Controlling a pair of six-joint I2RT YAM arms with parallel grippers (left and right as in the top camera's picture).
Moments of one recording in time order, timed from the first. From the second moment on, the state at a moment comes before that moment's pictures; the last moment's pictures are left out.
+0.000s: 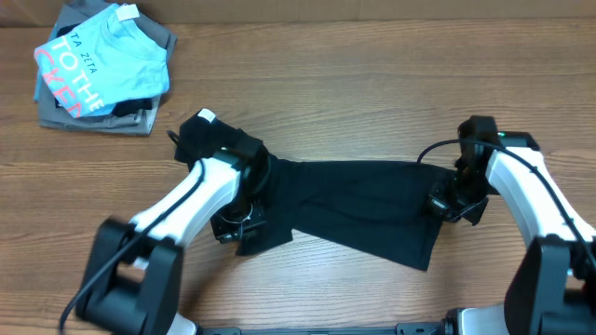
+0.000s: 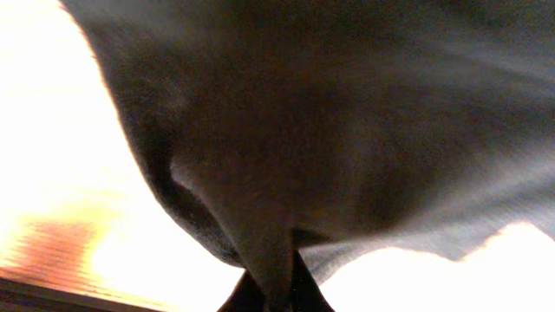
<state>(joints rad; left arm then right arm) -0.39 1.68 1.05 -1.12 0.10 -0.73 -0.07 1.61 1.08 -1.17 -0.15 0.50</state>
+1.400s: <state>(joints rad) -0.39 1.26 1.10 -1.13 0.06 -0.70 -0.07 1.49 1.07 -1.06 -0.16 0.51</state>
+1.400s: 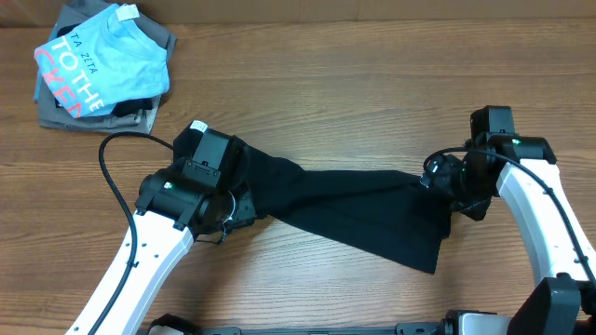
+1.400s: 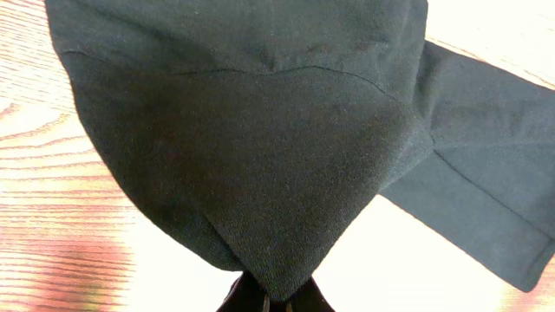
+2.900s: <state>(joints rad) -0.39 1.02 1.29 -1.36 0.03 -0.60 0.10 1.64 0.97 -0.62 -0.39 0.80</state>
